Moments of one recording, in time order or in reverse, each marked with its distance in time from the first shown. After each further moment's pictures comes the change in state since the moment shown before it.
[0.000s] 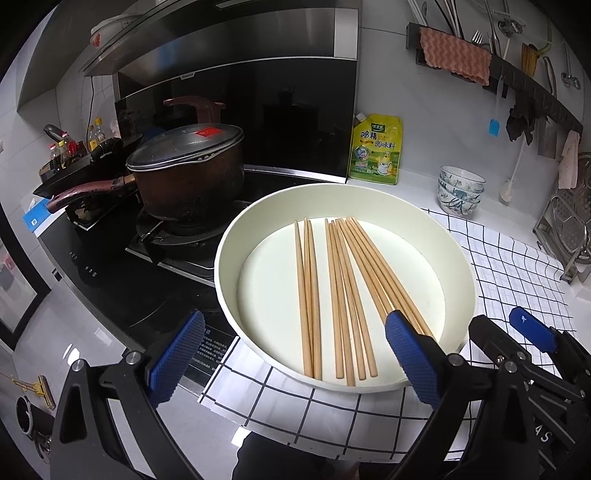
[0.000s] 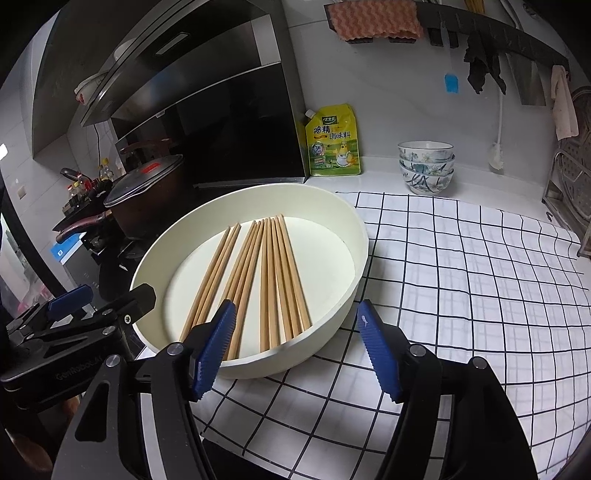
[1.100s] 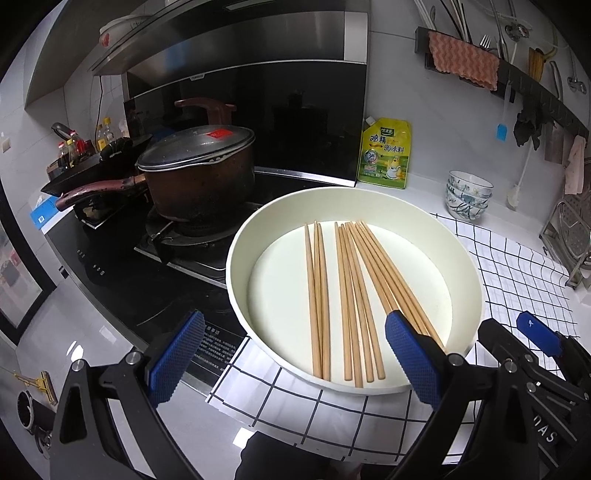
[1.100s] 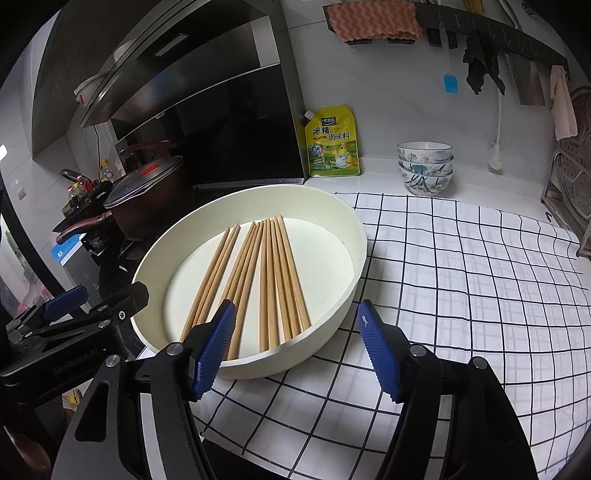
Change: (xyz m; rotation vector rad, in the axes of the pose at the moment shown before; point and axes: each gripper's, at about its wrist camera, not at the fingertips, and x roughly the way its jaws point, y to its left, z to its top) left arm -0.002 0.007 0.001 -0.018 -0.009 0.029; right arm -0.002 -0.001 0.001 0.005 -0.002 -0.001
